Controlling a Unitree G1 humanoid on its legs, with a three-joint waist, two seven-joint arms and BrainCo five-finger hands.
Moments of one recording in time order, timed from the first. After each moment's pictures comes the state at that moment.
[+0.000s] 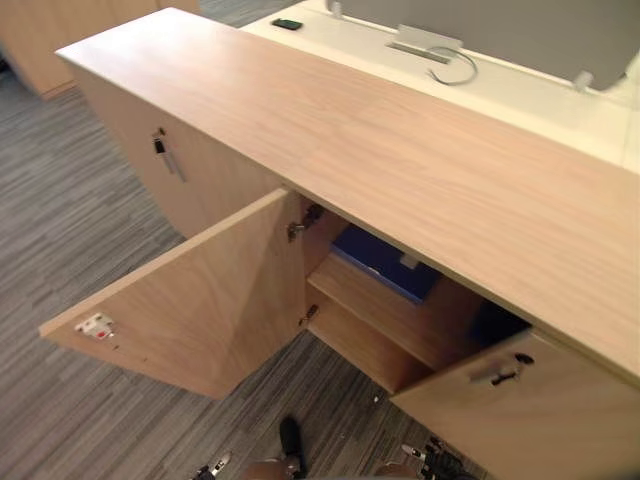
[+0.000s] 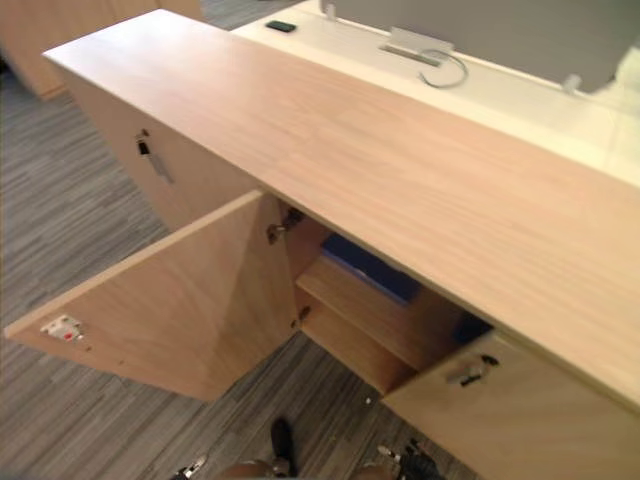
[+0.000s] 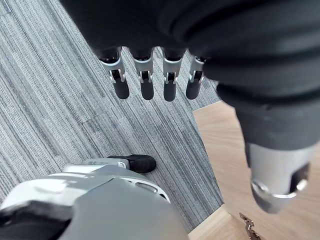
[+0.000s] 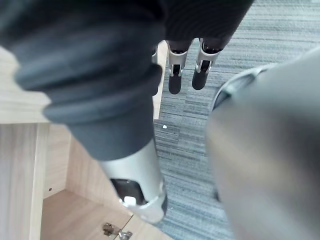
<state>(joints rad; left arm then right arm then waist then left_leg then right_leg) 0.15 0.15 0.20 1.09 -0.22 -0.05 -0.04 0.07 -0.03 -0.40 1.10 0.06 0.00 0.08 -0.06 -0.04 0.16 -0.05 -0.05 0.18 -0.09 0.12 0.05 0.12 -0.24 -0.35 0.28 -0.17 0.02</state>
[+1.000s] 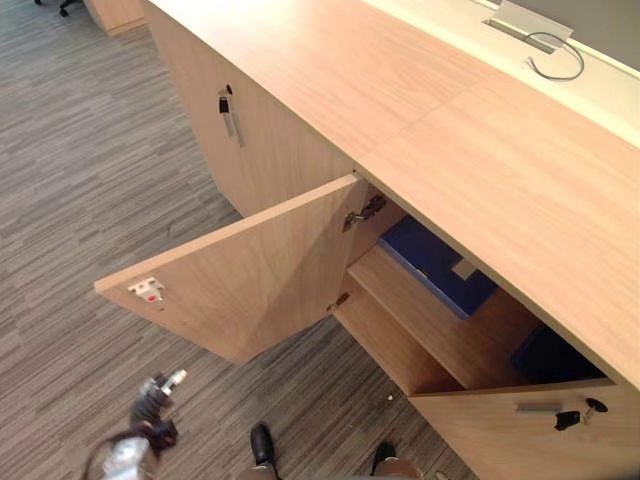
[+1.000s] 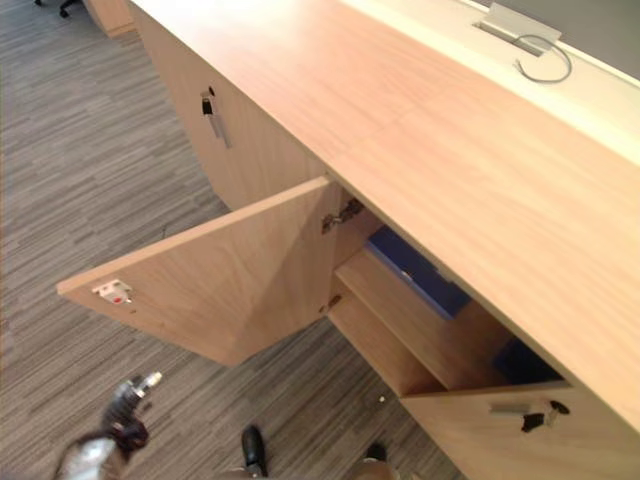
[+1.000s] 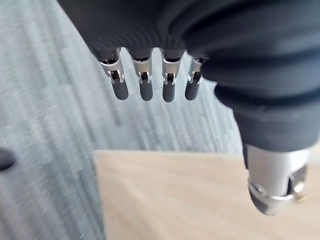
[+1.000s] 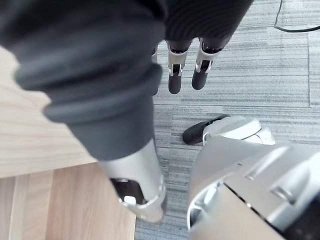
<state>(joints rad) 0.03 0.40 0.34 0.73 -0.27 -0.05 -0.11 0.12 -0.06 -0.61 1.15 0.21 -0.02 0.06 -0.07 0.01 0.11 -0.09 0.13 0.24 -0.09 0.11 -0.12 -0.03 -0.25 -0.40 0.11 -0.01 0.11</state>
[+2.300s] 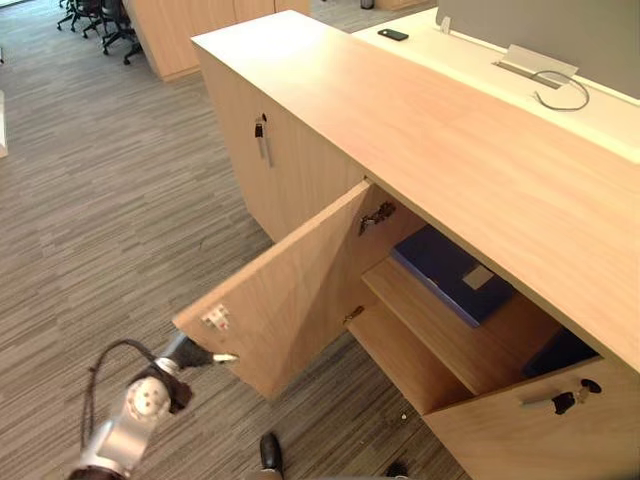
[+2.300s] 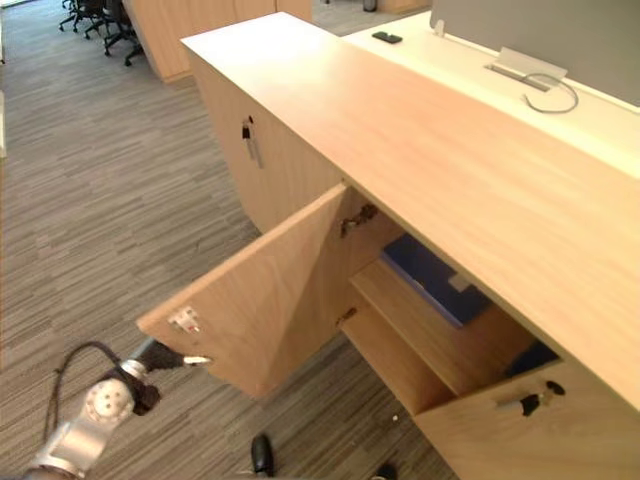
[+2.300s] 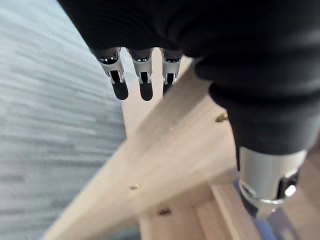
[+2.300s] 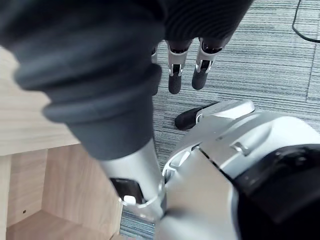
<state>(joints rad) 0.16 0.57 -0.17 0.14 0.17 -0.14 -0.15 0.20 -0.06 -0.55 1.13 0.19 -0.02 0.10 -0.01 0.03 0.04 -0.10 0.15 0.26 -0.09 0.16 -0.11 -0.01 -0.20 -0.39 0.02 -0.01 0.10</state>
